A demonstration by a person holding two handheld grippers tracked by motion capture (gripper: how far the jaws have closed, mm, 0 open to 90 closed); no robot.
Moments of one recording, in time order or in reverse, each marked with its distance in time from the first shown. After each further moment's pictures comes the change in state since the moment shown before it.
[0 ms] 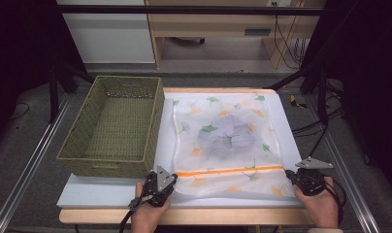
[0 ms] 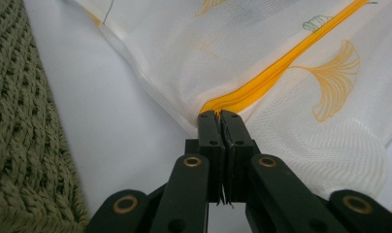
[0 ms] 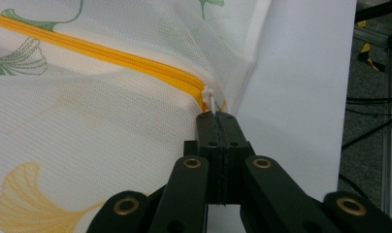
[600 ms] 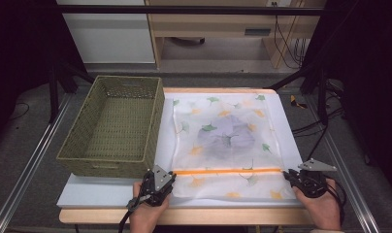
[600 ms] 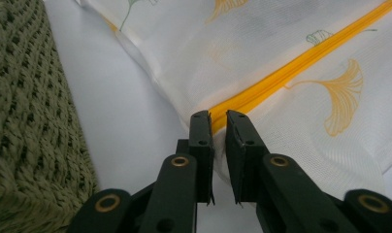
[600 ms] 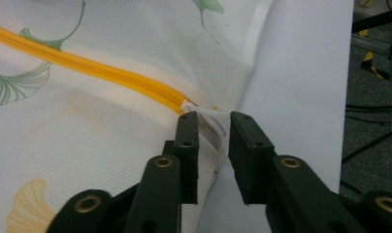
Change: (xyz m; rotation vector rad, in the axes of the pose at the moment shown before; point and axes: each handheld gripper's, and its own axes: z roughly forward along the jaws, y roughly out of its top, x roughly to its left) left arm 0.003 0.003 -0.006 -0.031 0.035 -0.025; right arm -0.001 -0.005 -0.003 -0.055 0.017 0.016
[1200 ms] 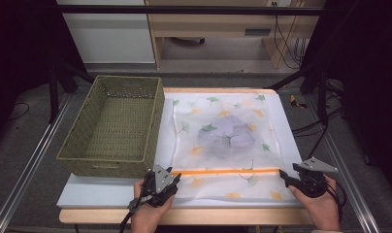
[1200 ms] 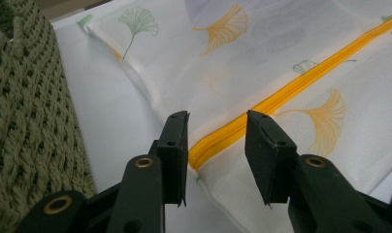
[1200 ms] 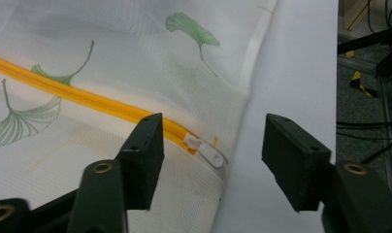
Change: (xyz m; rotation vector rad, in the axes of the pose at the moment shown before) left arm -0.007 0.009 -0.007 -0.071 0.011 0.019; right arm 0.005 0.006 -0.003 -0.084 -0.023 0.009
